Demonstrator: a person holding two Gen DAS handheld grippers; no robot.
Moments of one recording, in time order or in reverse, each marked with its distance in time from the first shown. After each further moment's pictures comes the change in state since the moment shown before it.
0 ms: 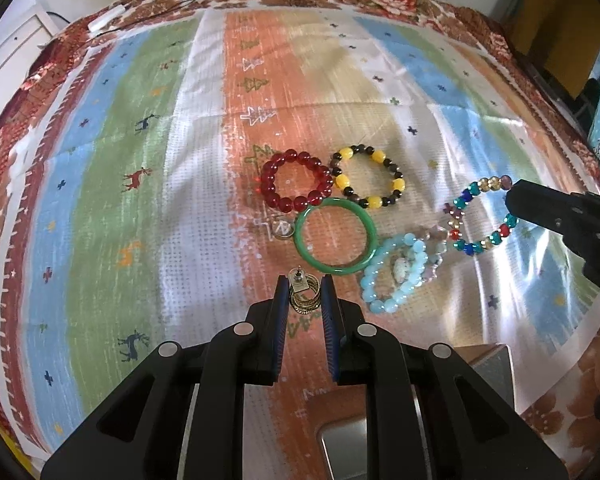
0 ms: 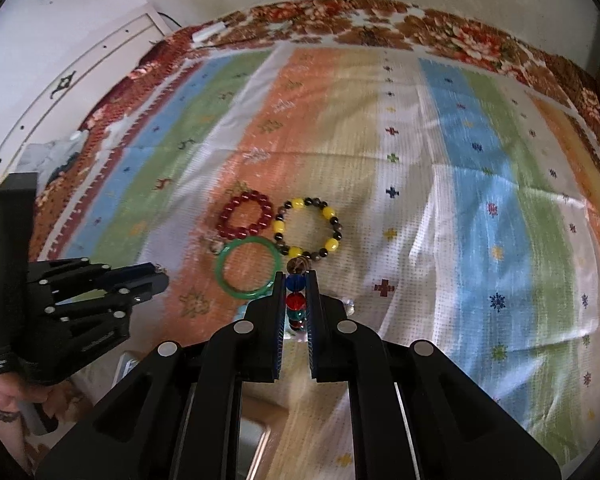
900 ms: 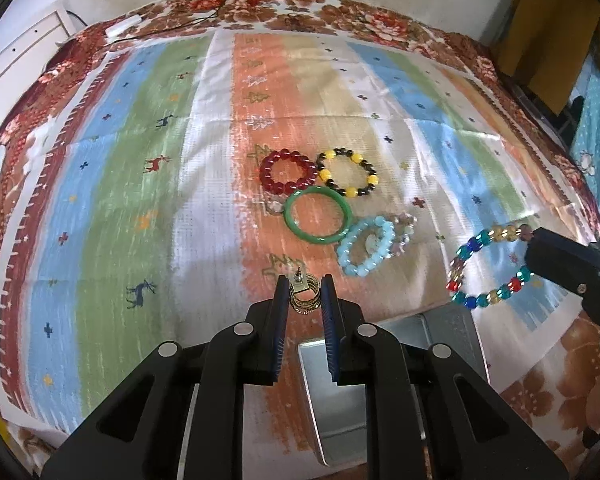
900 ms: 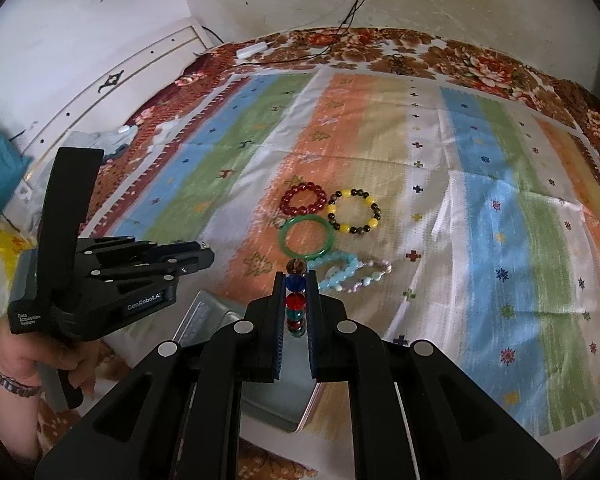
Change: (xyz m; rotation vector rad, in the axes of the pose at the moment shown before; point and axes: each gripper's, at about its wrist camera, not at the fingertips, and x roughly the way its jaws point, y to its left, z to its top) left arm -0.047 -0.007 -0.046 -0.031 -0.097 -0.035; right arm -0.065 0.037 -0.058 -0.061 -0.079 0.073
